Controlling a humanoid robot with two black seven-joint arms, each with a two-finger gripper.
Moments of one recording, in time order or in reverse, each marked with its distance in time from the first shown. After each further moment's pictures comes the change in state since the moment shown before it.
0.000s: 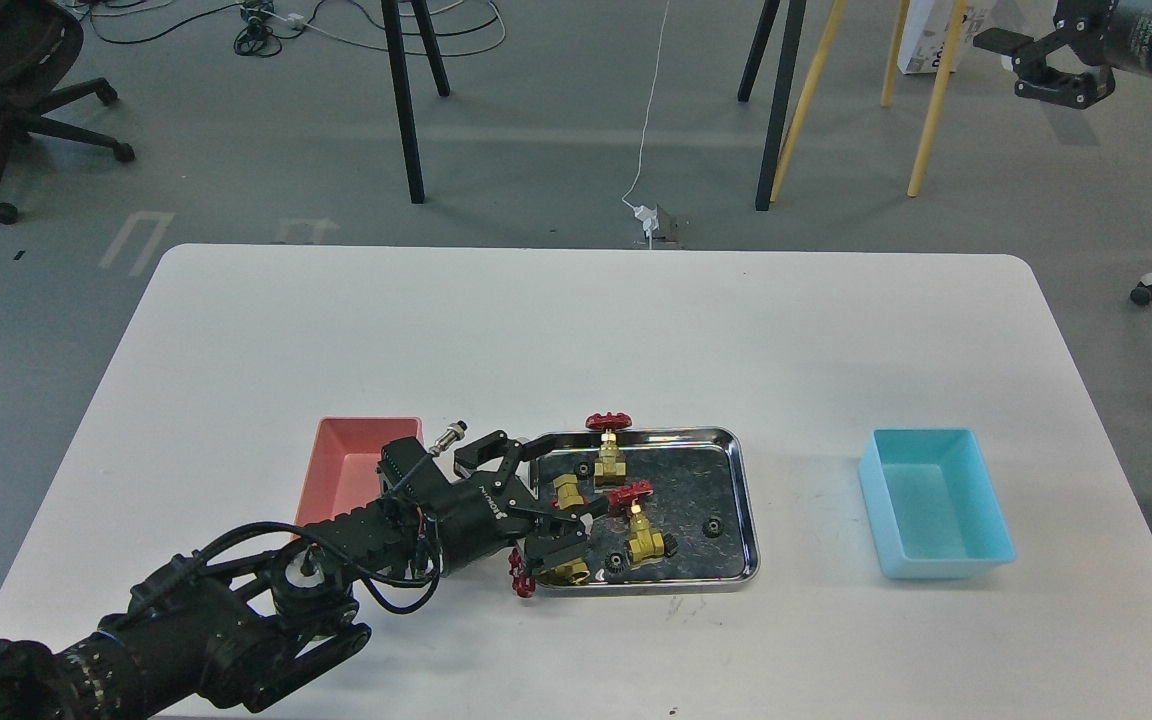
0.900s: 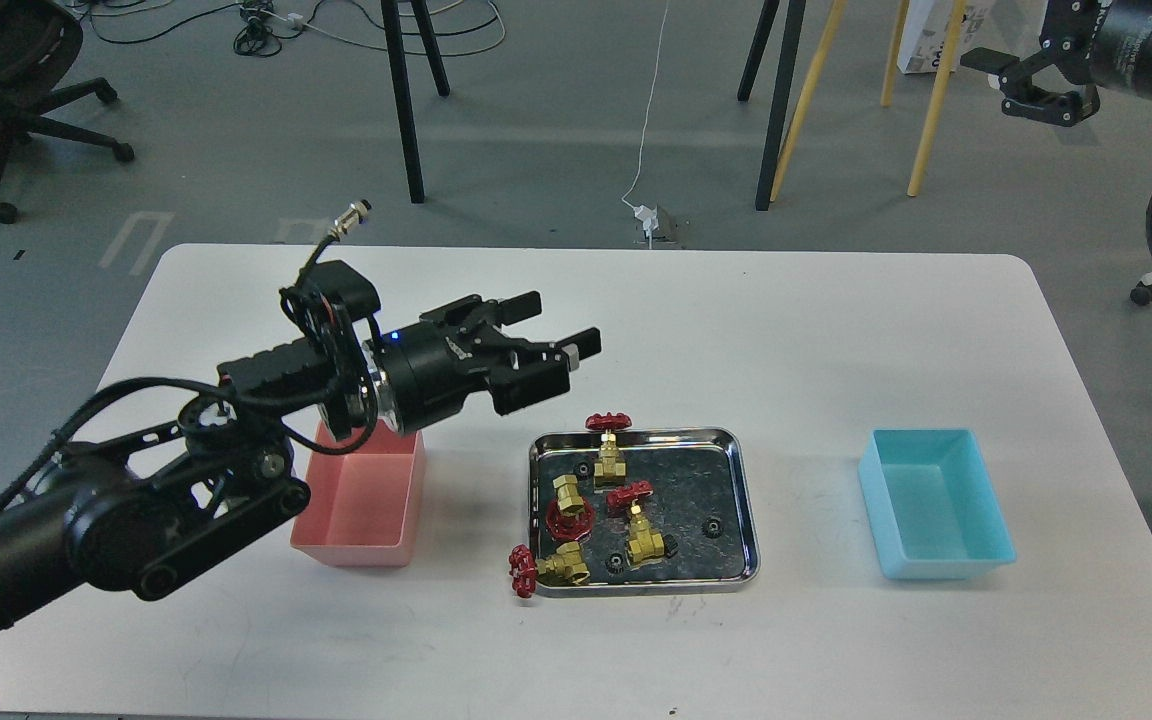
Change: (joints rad) left arm -0.151 0.257 -0.117 -0.455 -0.277 -0.286 0.022; right arm -0.019 -0.001 0.002 0.008 0.029 -0.001 0.003
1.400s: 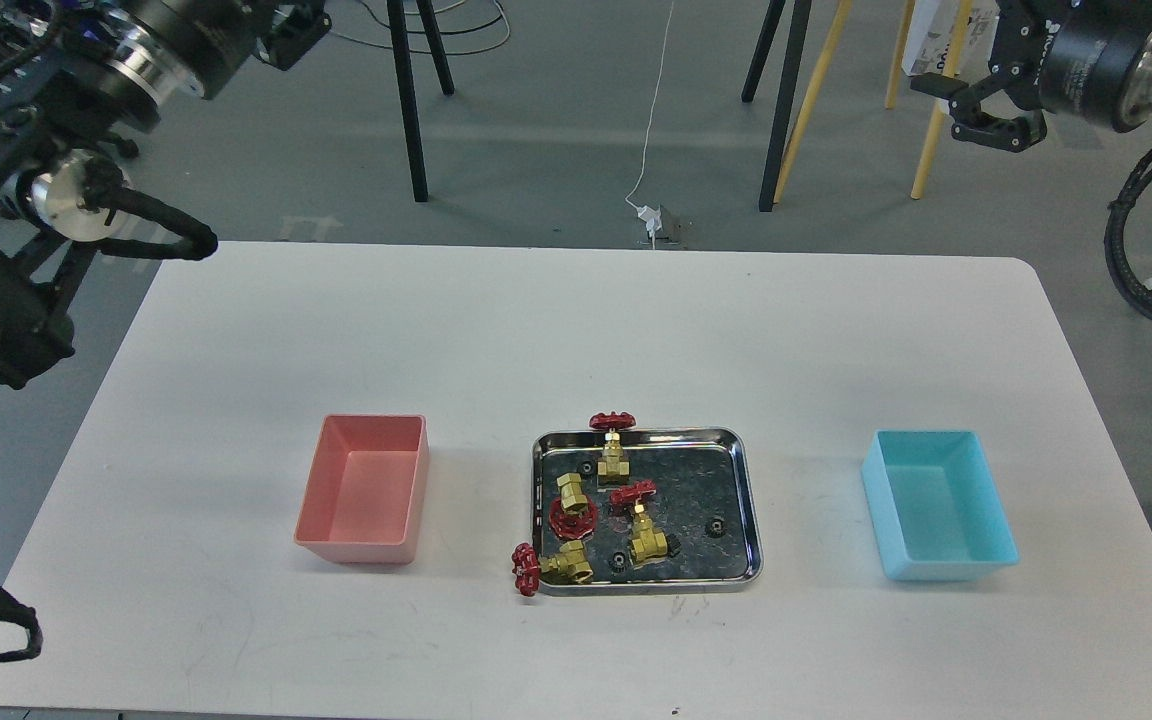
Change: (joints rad) left arm -0.325 0.035 -0.321 0.349 -1.298 -0.521 0.070; right arm -0.035 -0.006 -0.024 0.123 0.073 -0.075 0.000
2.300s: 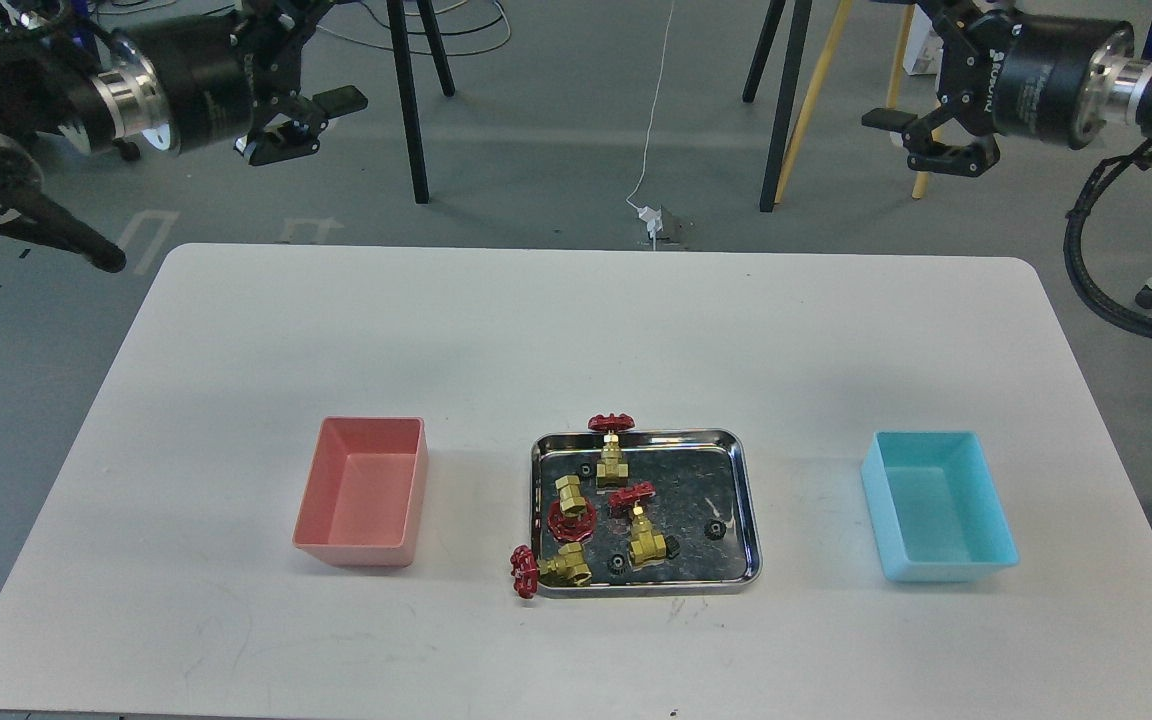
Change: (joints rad) left arm -0.071 0.291 0.131 -0.240 -0.154 0.009 0.403; right arm 0.023 -0.012 -0.073 0.110 0.020 0.054 -0.008
